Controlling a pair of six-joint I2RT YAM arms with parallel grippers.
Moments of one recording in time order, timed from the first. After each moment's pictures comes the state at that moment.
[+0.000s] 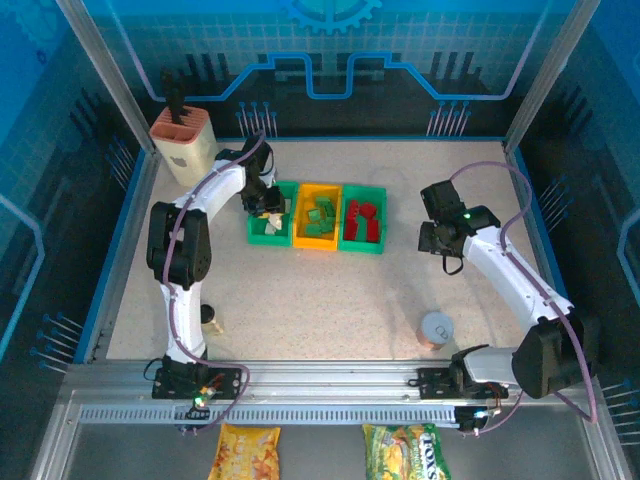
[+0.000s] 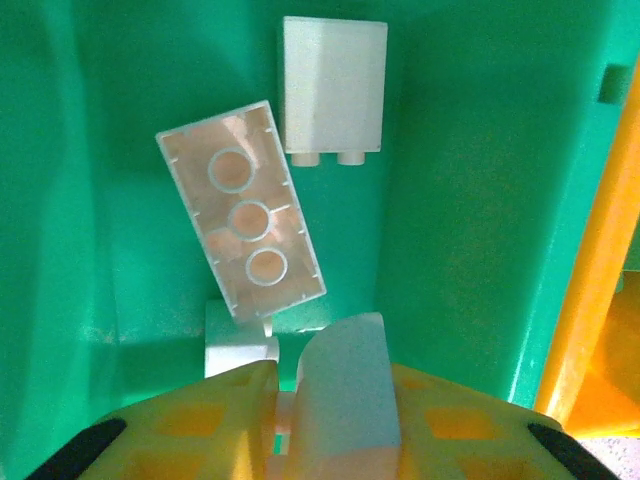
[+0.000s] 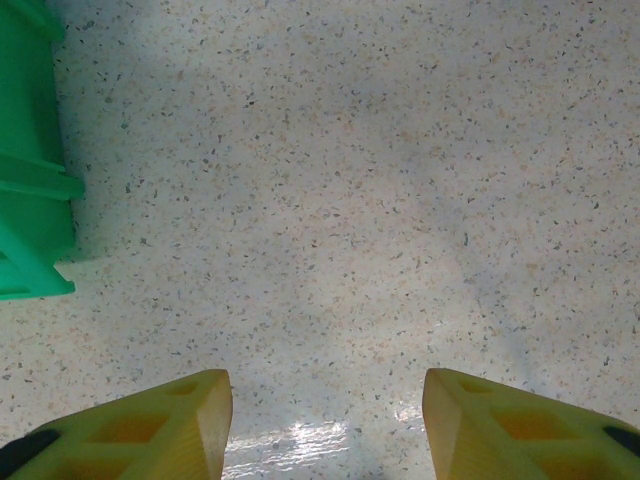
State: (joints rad) left arm -0.20 2.10 1.75 -0.99 0.24 -0.31; right arm 0.29 1.30 1.10 -0.99 0.29 0.47
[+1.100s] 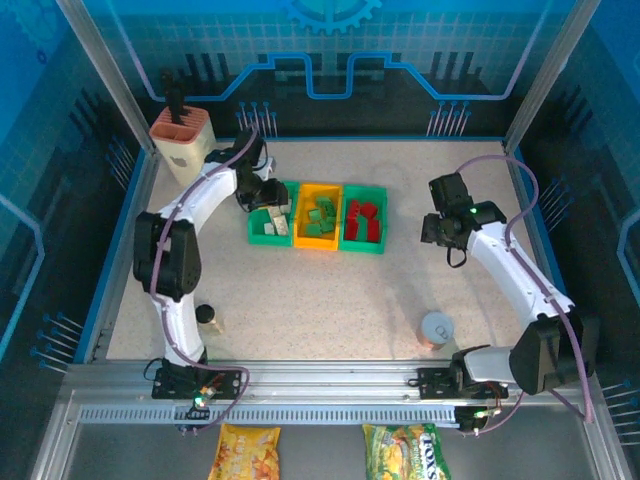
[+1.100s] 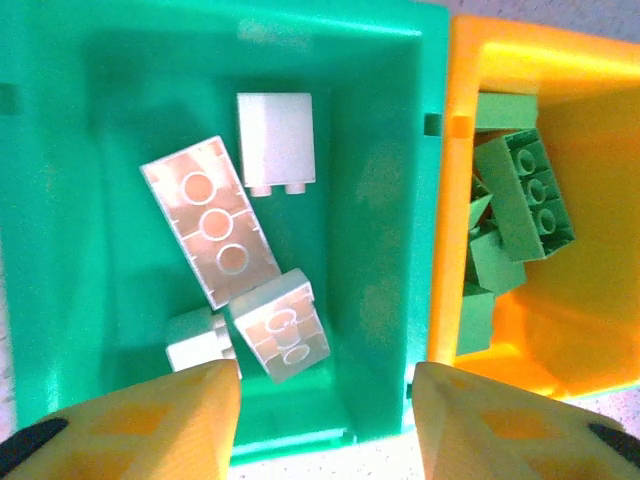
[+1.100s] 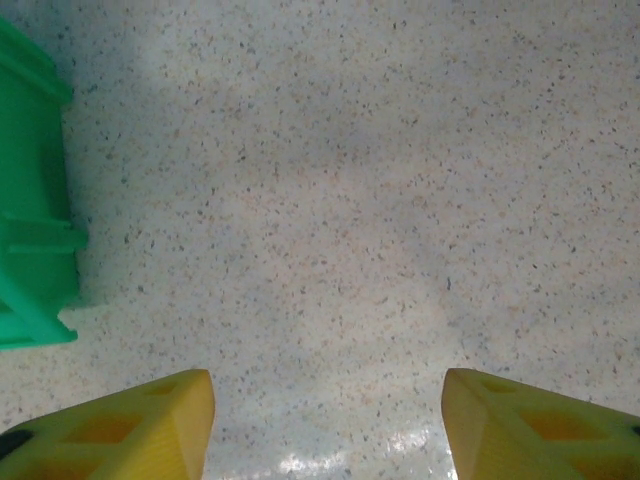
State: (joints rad) left arm -0.19 1.93 1.63 -0.87 0.25 -0.30; right arm 0.22 1.32 1.13 -0.93 0.28 0.40
